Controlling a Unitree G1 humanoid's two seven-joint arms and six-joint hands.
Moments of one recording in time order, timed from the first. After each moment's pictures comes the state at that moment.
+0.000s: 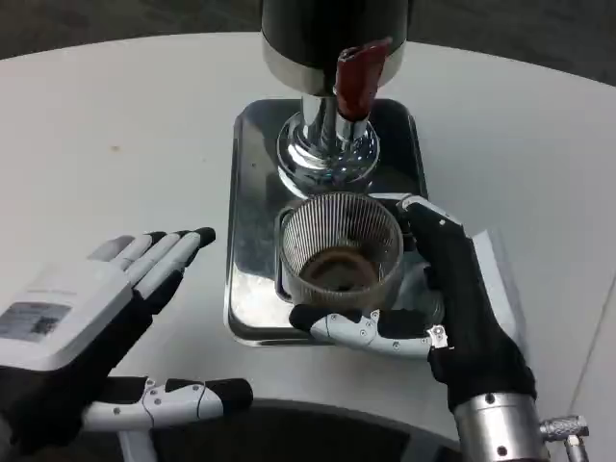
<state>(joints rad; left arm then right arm) 0.14 0.62 0.25 -0.49 0.58 -0.21 -0.37 -0.07 0.05 0.30 -0.34 -0.50 0.06 -0.22</state>
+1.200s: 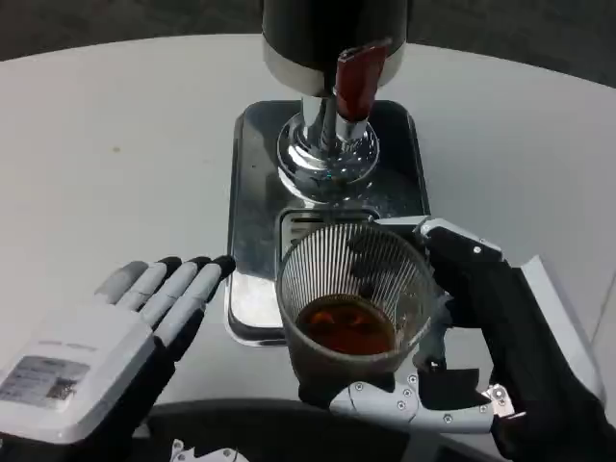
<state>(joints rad) 0.35 0.51 0.23 -0.71 0.72 -0.20 -0.29 0.24 -0.02 0.34 -0.84 -0.48 0.16 0.05</state>
